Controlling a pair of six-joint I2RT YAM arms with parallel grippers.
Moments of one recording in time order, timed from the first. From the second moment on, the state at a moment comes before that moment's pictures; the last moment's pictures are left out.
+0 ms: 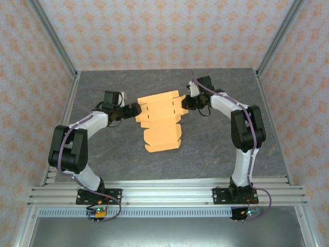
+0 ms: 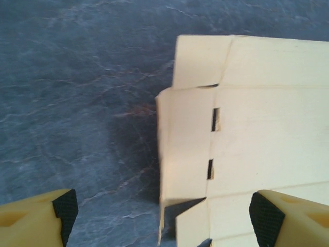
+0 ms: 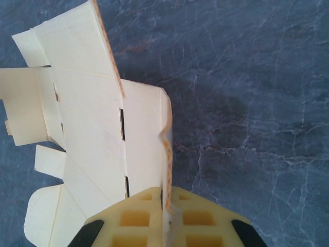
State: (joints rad) left arm -0.11 1.64 0.96 -0.16 0.29 -0.42; right arm 0.29 1.98 1.43 -0.43 -0.53 0.19
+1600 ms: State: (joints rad) left arm -0.51 1.51 0.62 0.54 -0.12 -0.26; right arm 0.39 1.66 1.31 -0.34 -0.32 1.54
